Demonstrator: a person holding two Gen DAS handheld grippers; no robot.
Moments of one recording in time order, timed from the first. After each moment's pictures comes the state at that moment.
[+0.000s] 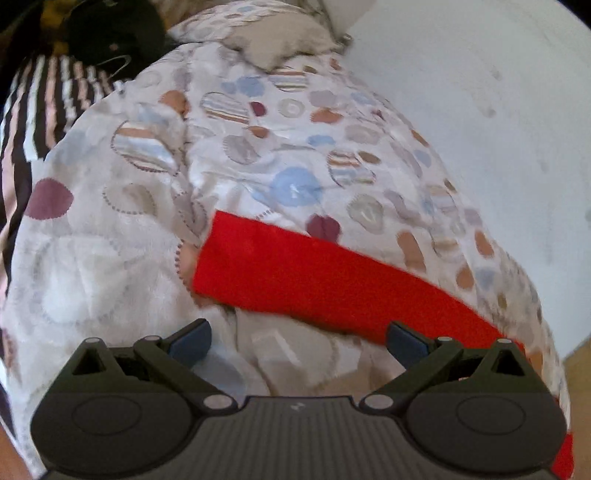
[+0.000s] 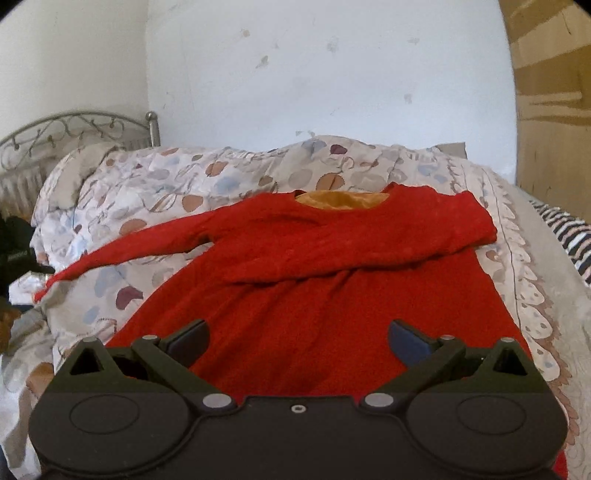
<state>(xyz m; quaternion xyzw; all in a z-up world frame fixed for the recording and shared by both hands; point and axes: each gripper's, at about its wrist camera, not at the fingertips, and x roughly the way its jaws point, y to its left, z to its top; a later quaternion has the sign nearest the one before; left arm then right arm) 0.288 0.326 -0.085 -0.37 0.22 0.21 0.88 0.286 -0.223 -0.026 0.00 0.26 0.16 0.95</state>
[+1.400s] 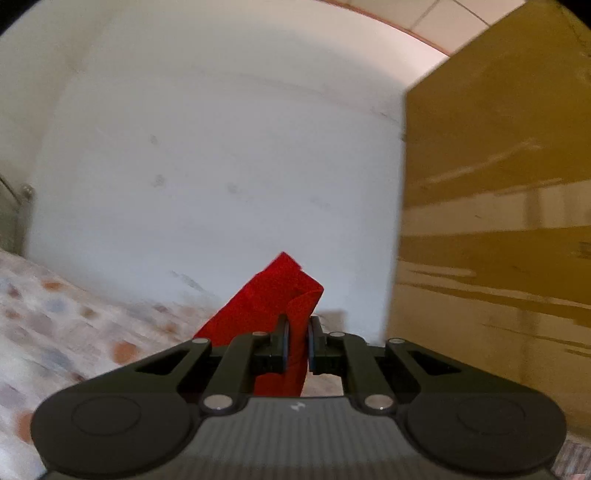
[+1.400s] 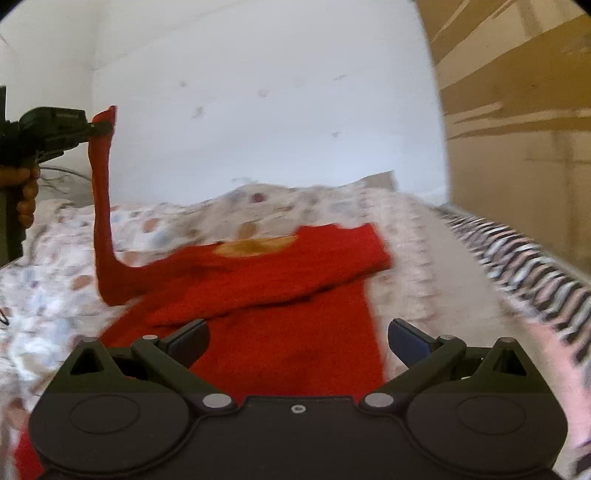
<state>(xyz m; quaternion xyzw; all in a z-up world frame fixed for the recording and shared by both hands) 0.385 0.016 0.107 -0.07 0.03 -0.15 0.99 0.252 -0.324 -0.003 0.05 0.20 0.06 0.98</state>
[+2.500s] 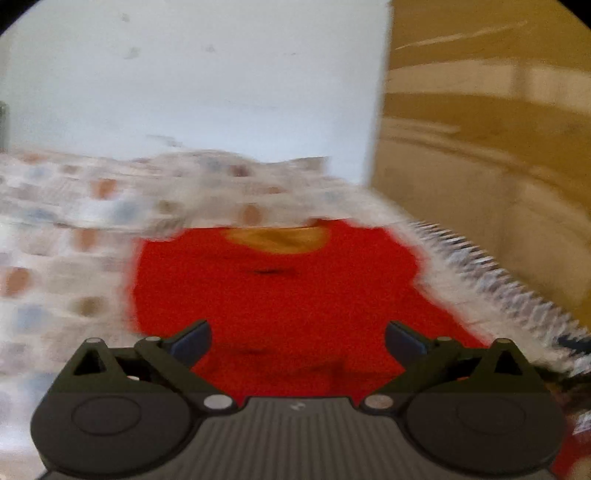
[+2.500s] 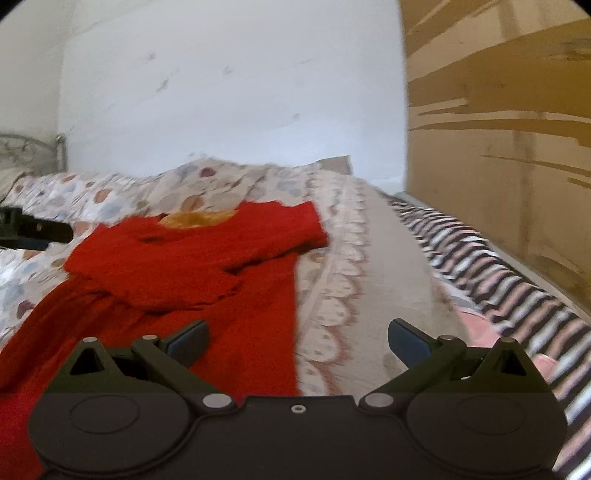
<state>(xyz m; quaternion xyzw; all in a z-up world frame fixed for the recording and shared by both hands) 0.346 0.029 0.005 0.00 0.25 -0.14 0.96 0.254 -0.346 -0.017 0.00 0.24 0.01 0.97</state>
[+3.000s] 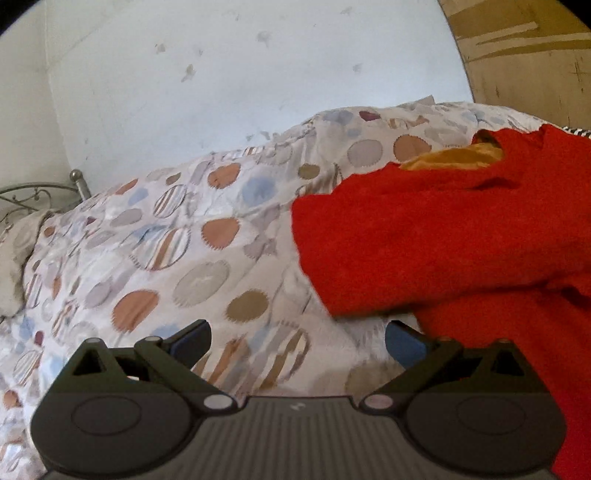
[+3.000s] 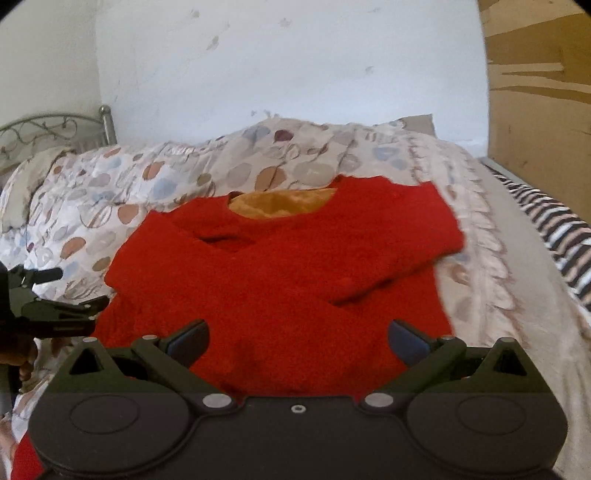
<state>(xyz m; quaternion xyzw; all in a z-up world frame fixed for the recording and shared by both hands) 0.437 0.075 -0.069 0.17 0.25 0.03 0.95 0.383 -0.265 -0.017 0.03 0.32 0.11 0.94</state>
